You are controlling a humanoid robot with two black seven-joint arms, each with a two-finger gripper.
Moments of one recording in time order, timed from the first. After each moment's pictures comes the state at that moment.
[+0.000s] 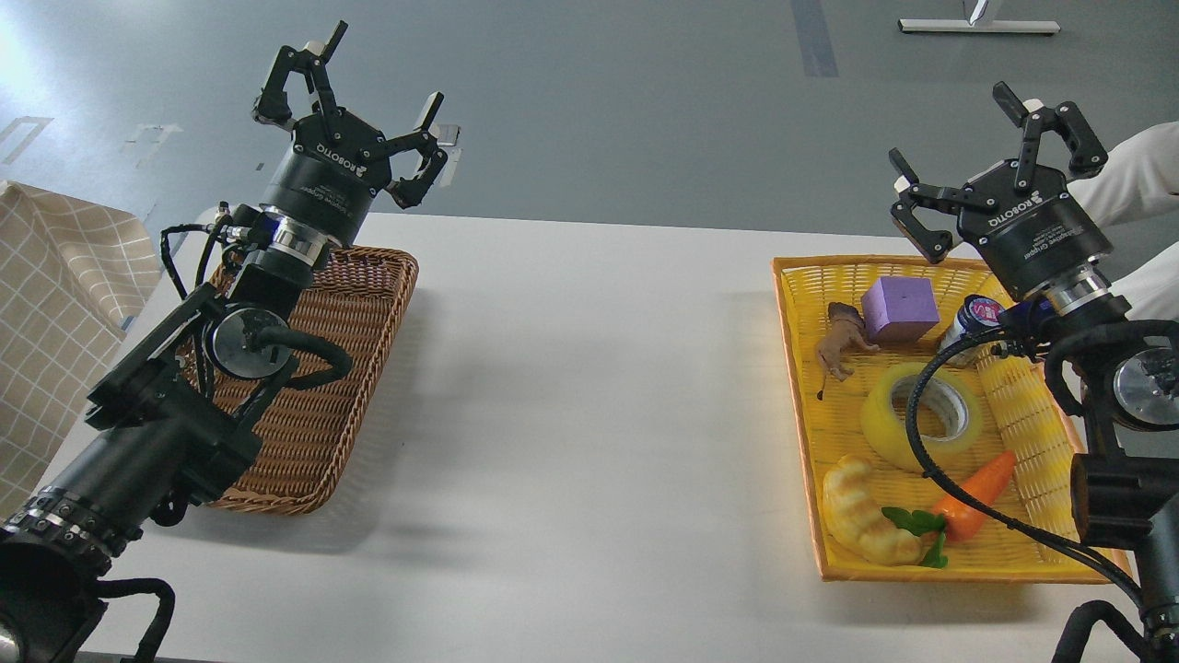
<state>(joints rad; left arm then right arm) -0.57 0.30 -1.08 -1.02 0.14 -0.49 -0.34 0.48 -0.11 1.71 1.03 -0.10 0.49 -0.49</state>
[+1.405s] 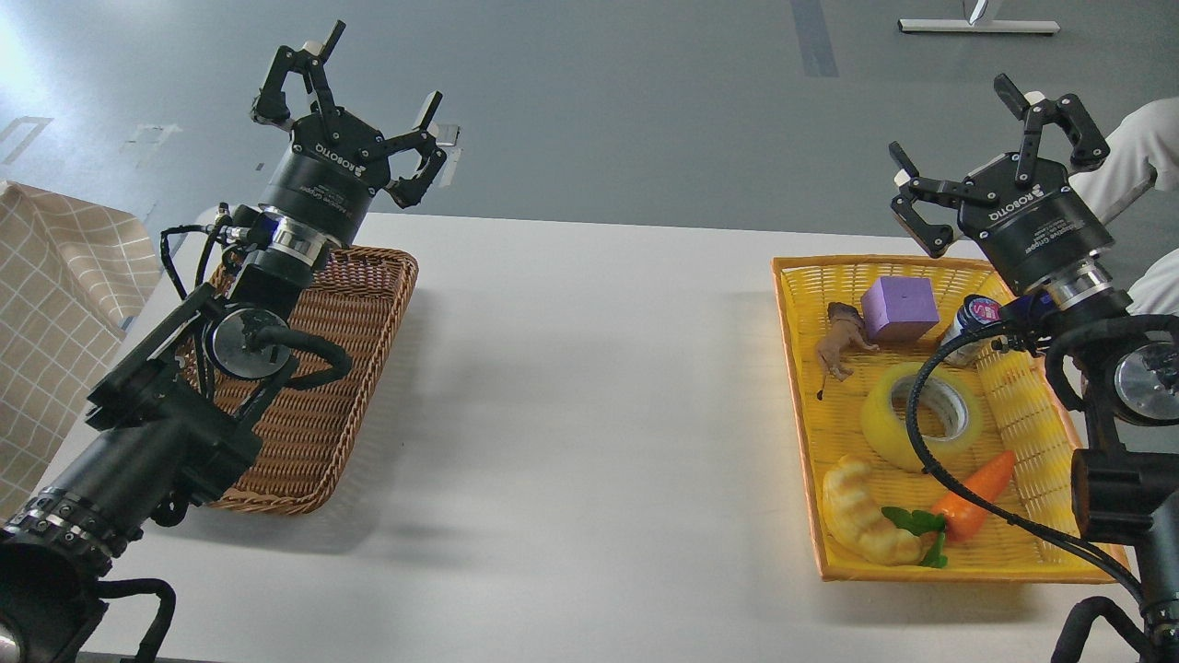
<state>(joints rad) -0.57 0.29 -1.08 -1.02 0.14 -0.49 -0.34 0.48 -0.11 1.71 1.03 -0.10 0.49 -0.49</state>
